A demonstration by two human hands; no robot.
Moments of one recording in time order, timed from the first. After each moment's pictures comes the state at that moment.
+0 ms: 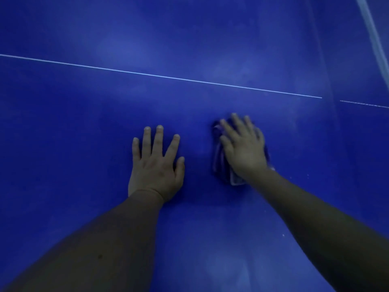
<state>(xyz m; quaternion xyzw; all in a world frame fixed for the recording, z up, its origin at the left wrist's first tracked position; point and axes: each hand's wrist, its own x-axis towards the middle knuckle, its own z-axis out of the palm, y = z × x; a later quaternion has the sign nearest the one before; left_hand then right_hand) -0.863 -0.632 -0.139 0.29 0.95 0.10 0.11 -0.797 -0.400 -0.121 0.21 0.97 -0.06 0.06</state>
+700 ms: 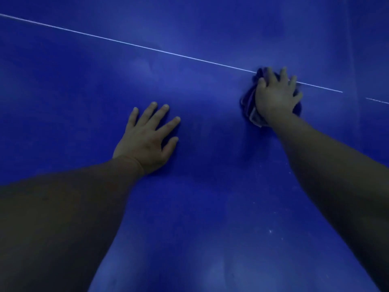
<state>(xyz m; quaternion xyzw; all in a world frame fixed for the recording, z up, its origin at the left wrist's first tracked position) -0.862 -0.633 -0.140 0.36 0.92 0.11 0.07 -0.870 -0.281 -0.133 0.38 0.92 -0.09 0.03</state>
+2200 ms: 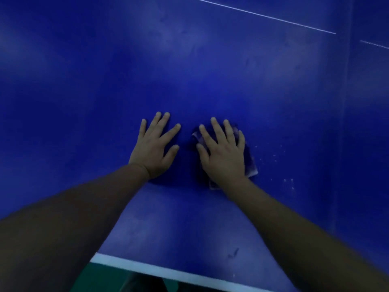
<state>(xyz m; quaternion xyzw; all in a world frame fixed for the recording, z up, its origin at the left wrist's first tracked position) -0.614 -0.676 -0.132 0.30 0.93 0.17 0.13 -0.535 -0.468 -0.127 0.06 0.99 -0.09 0.05</state>
